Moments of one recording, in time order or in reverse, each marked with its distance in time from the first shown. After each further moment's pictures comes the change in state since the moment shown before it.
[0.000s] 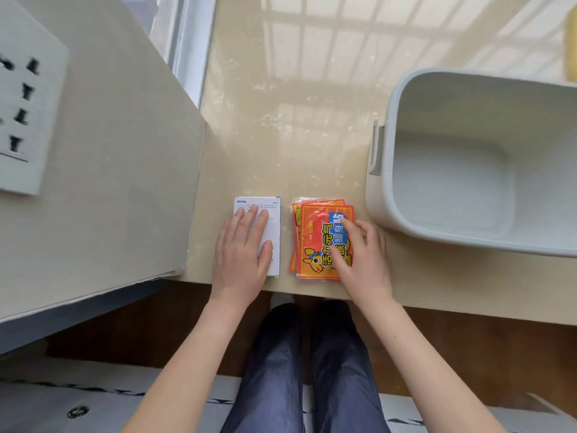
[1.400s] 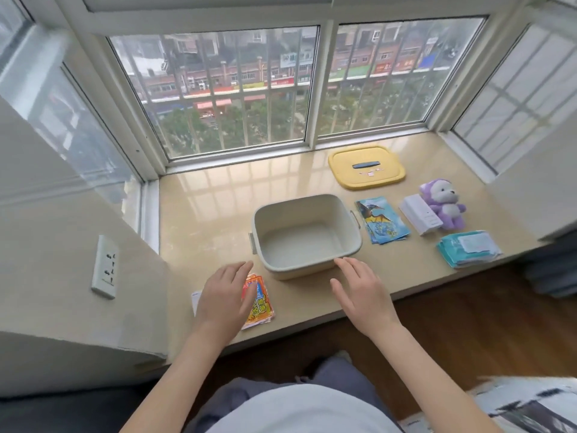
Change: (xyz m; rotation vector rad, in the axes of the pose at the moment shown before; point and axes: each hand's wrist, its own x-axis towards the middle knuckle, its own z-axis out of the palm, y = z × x) left_hand -0.055 0.195 -0.239 0.014 -0.010 0.439; right_hand -0.209 -0.022 -0.286 -0.166 0.425 -0.073
